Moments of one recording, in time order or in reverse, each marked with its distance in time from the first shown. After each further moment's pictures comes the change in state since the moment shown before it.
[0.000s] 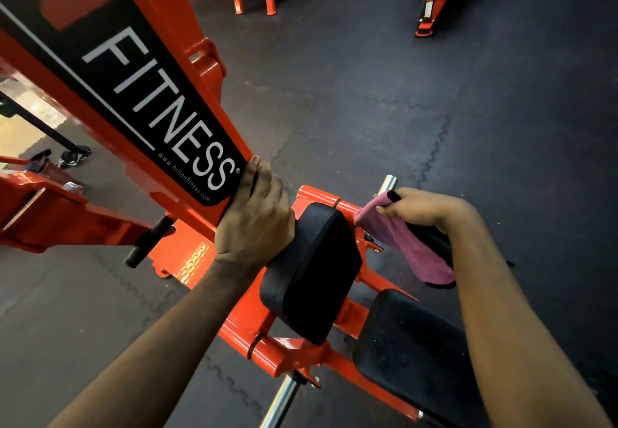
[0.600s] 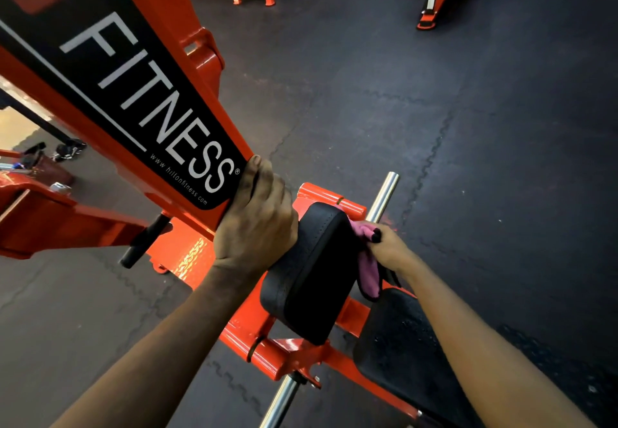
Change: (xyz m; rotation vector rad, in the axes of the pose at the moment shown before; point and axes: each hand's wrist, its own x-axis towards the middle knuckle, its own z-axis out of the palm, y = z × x) left_hand 0.003 -0.001 -0.005 0.002 0.039 0.022; right_hand 0.057 0.073 0.120 0.410 0.278 -0.142
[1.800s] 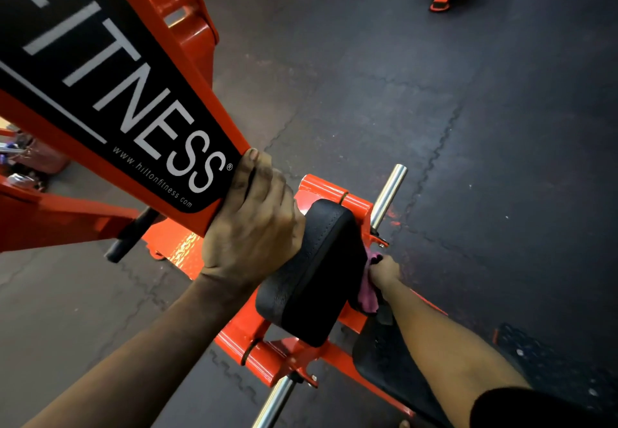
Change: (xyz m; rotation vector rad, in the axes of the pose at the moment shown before) left_hand -0.001 0.006 0.006 0.024 0.121 -0.051; right_hand 0.010 0.080 0.048 -0.235 0.244 0.640
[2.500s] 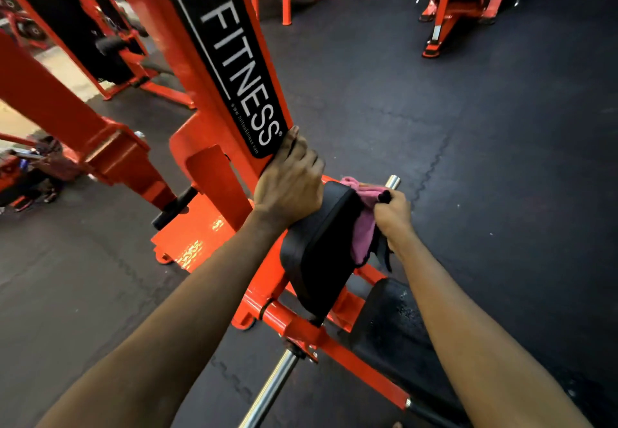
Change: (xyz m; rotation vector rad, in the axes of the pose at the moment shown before) left_hand -0.009 -0.009 -0.017 -0.227 -0.059 0.093; right_hand -0.156 -0.099 -0.094 0.509 0.146 -0.534
